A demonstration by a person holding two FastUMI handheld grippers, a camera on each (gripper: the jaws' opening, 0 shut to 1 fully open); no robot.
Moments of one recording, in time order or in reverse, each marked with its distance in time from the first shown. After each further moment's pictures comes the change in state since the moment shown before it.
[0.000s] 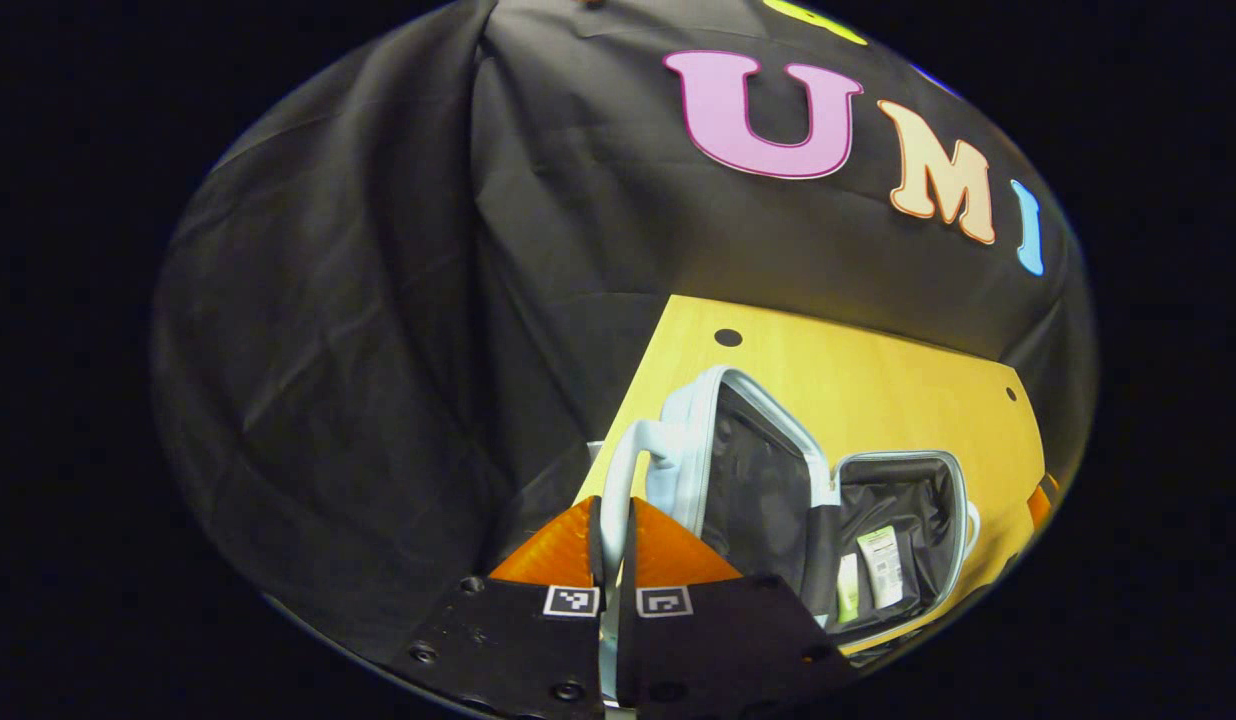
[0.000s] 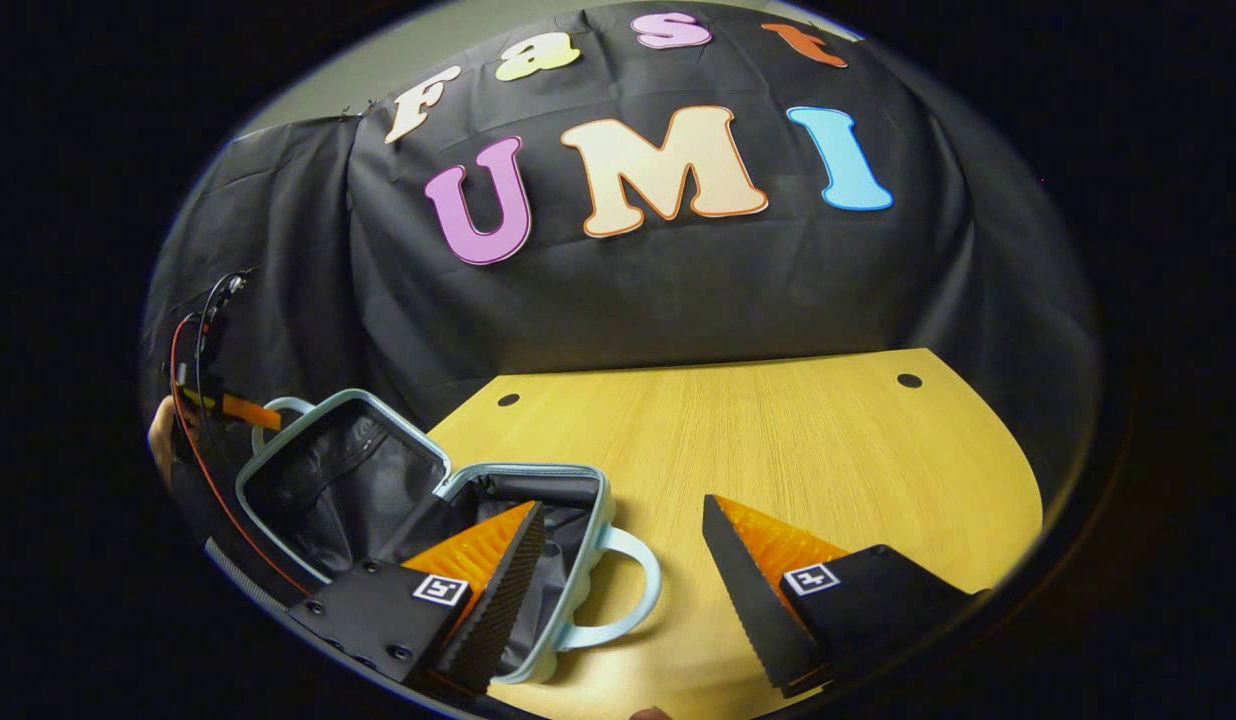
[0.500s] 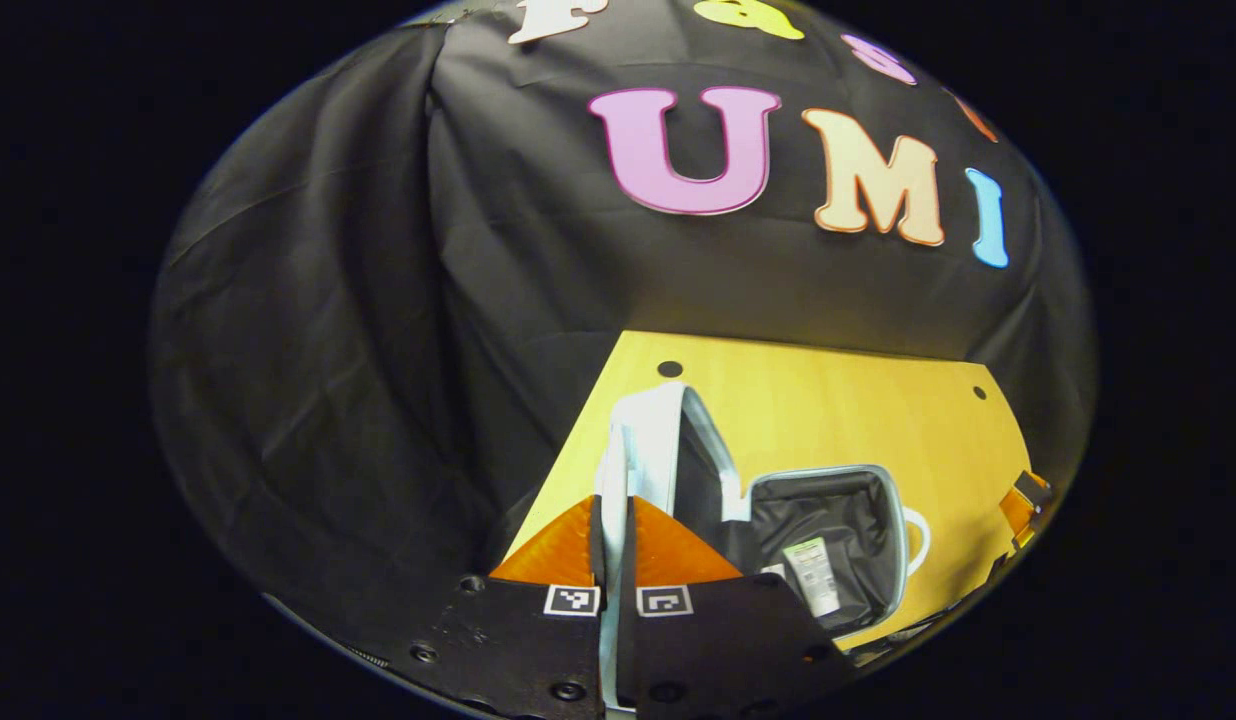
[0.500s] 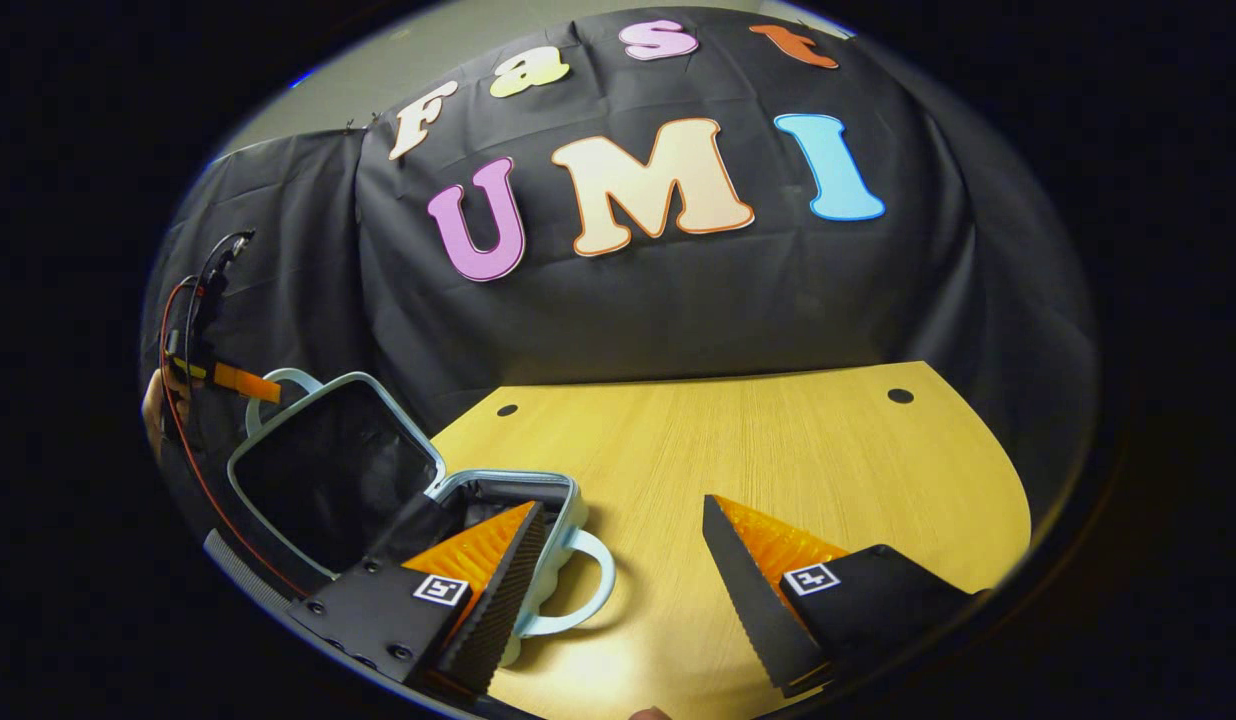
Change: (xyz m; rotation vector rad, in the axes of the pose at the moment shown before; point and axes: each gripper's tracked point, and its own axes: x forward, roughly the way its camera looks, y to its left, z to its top) left arm -0.068 -0.096 0.032 0.067 -0.093 -0.059; right arm -0.016 -0.042 0.019 -0.007 -0.037 0.036
